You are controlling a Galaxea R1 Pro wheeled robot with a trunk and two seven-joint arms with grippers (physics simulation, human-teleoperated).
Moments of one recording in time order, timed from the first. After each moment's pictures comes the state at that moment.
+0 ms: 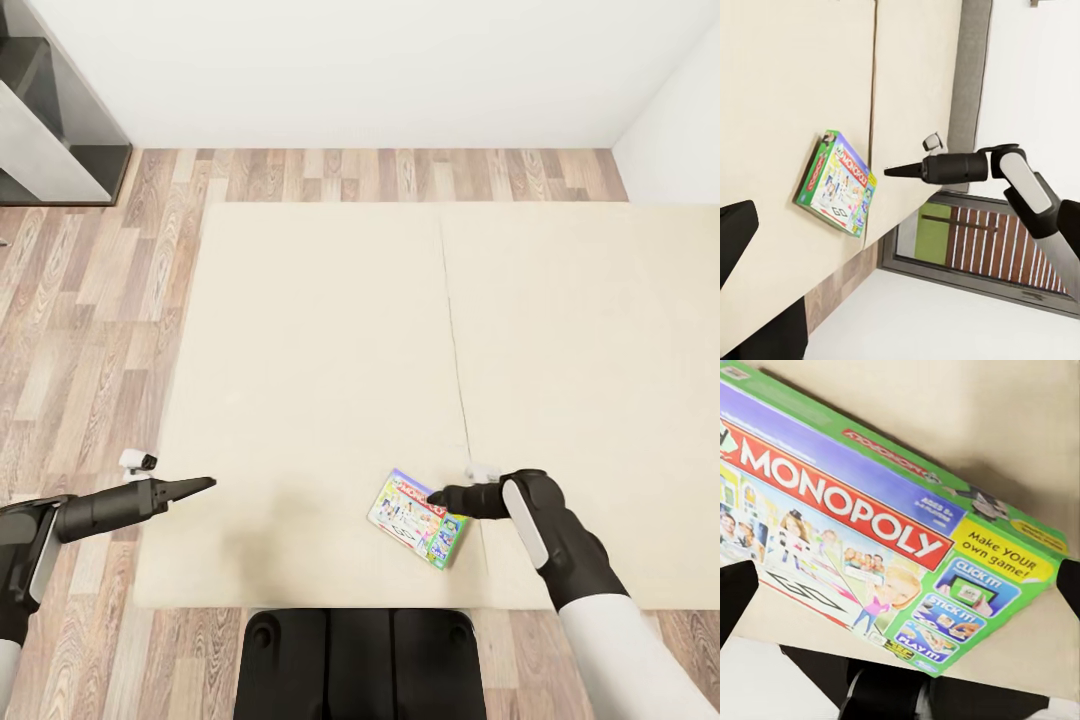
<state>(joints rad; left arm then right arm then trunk) -0.57 0.32 0.35 -1.14 0.06 0.91 -1.57 -0.68 -0.05 0.02 -1.08 -0.26 1.04 0.16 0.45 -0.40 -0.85</state>
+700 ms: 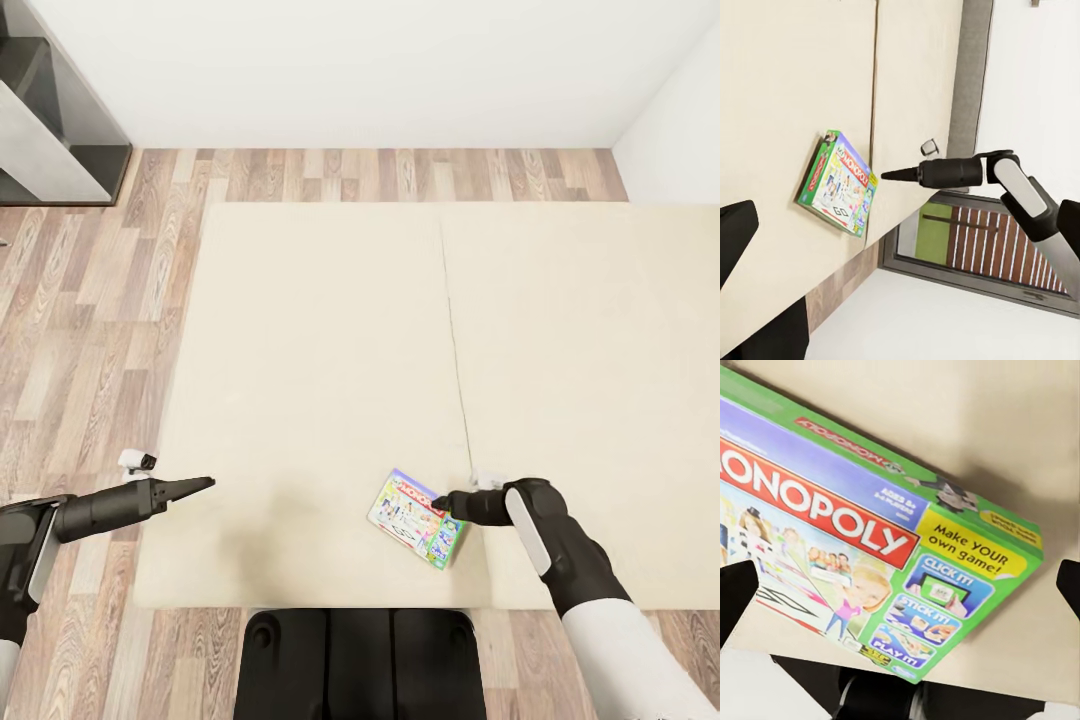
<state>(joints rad) -0.57 0.32 0.35 -1.14 0.06 0.91 -1.57 -0.67 -0.06 0.01 -1.04 -0.26 0.98 0.15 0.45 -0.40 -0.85</state>
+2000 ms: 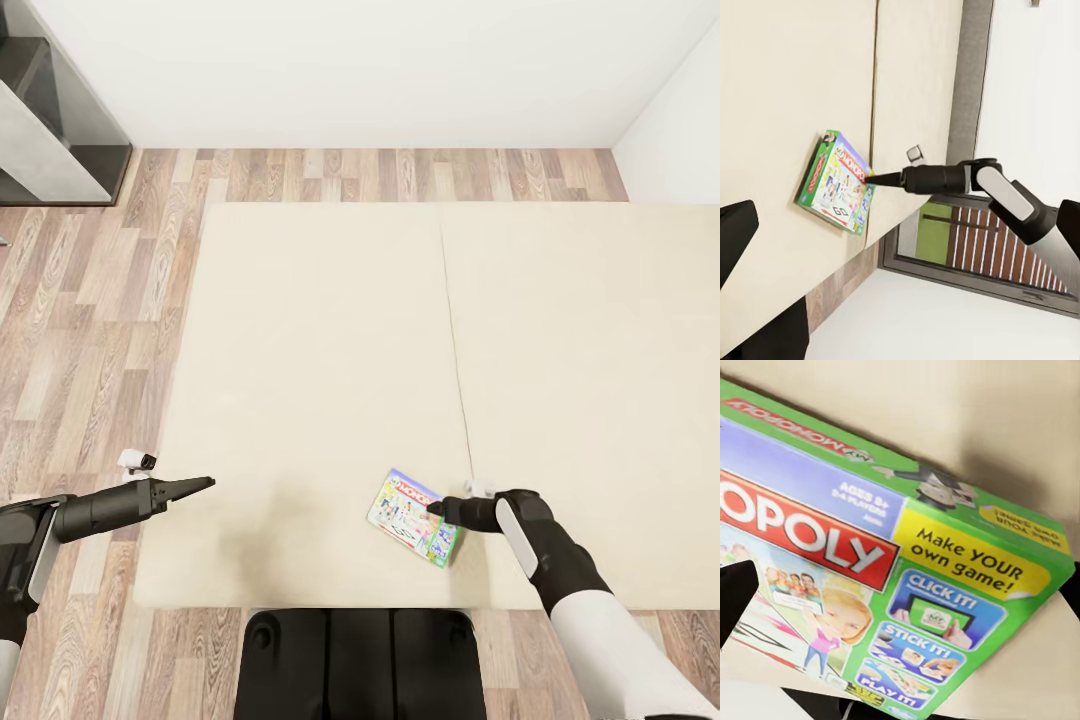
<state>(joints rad) -0.57 0.32 0.35 -1.14 0.06 0.91 -1.57 -0.70 -0.05 0.01 -0.85 -0.27 0.81 0.16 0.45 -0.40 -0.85</state>
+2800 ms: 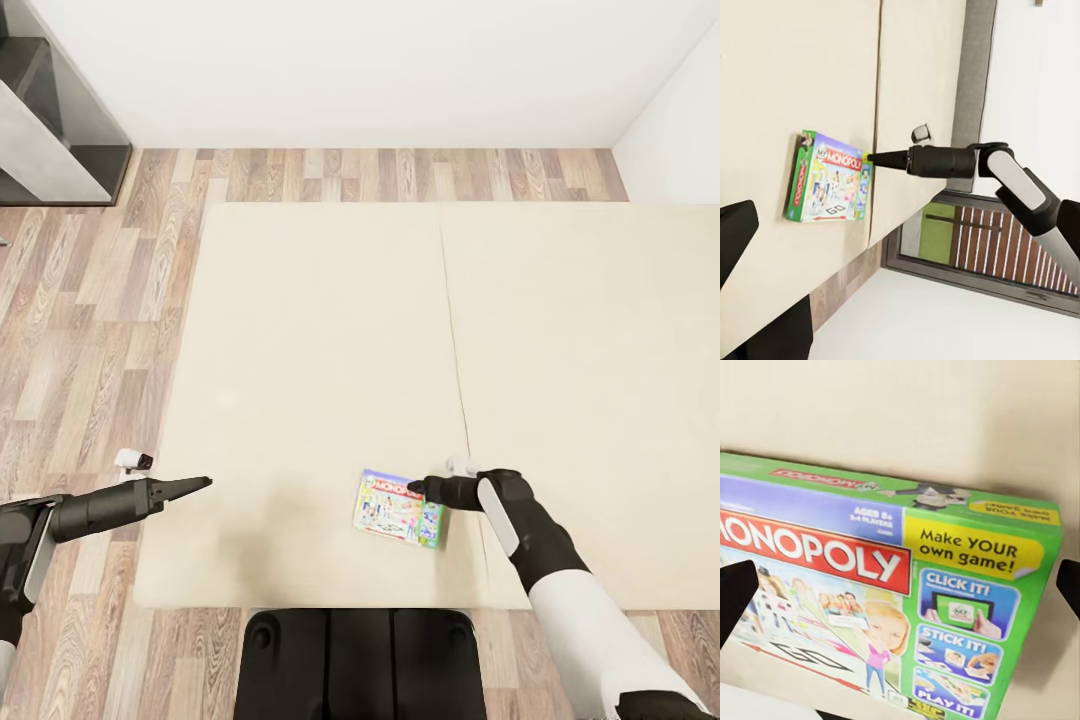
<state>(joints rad) -0.57 0.33 0.35 -1.14 0.06 0.91 -1.57 -0.76 0.02 0.02 -0.87 -0.27 0.82 0.16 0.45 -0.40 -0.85</state>
